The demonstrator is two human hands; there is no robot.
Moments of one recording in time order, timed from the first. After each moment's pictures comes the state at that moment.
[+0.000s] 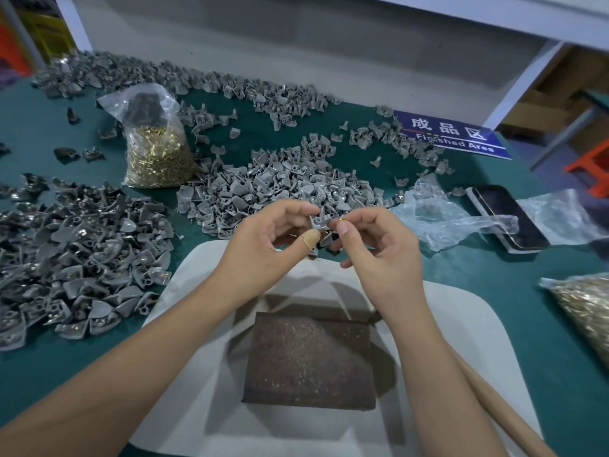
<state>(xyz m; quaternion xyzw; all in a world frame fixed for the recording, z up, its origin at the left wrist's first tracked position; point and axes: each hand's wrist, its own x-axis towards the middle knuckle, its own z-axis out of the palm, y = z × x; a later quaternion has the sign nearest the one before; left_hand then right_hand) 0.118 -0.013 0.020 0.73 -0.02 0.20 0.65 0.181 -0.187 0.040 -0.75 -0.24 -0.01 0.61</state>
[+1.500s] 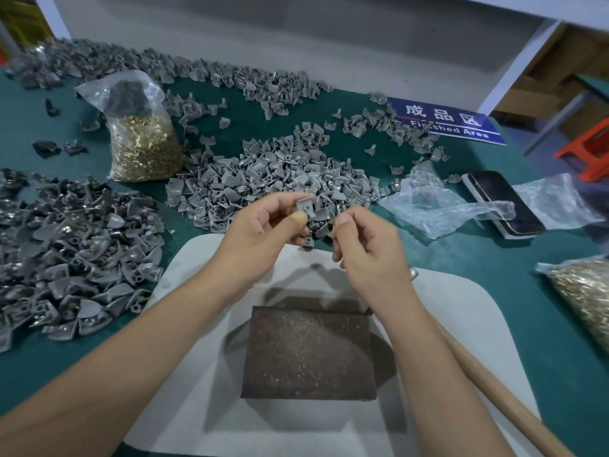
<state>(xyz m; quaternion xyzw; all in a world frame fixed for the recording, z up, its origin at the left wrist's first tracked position) 0.121 -0.017 0.026 0.67 0.04 0.13 0.73 0.181 -0.179 0.031 -0.79 -0.28 -0.03 0.54</state>
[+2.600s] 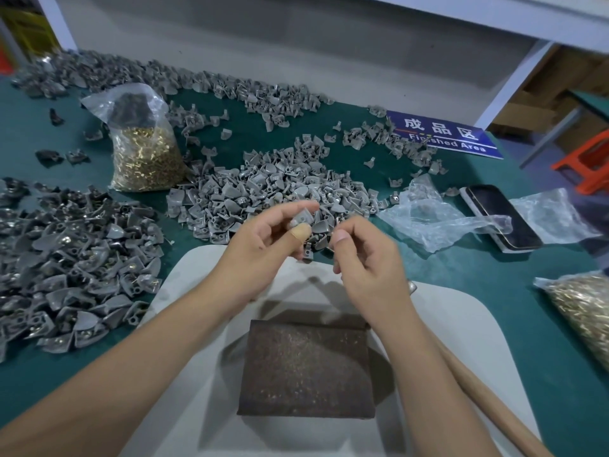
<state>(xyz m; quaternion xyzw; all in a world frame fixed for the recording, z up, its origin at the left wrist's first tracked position) 0.123 -0.013 0.017 0.68 -0.01 0.12 0.72 0.180 -0.183 0.031 -0.78 -0.32 -0.04 0.54</state>
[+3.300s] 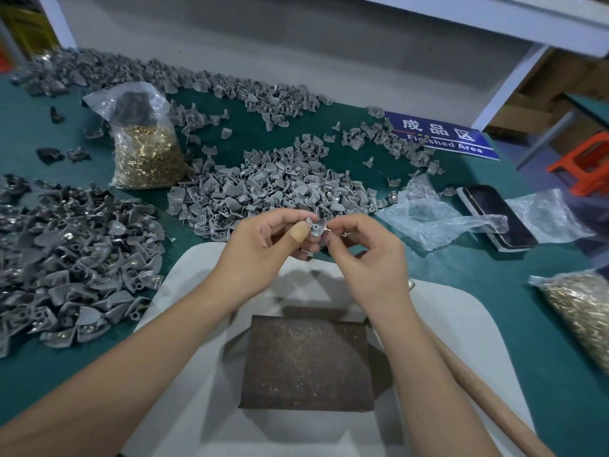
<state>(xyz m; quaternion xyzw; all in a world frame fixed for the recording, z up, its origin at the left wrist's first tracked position) 0.124 -0.017 0.018 0.66 0.00 0.14 0.73 0.188 -0.181 0.025 -0.79 -0.28 -0.08 0.54</state>
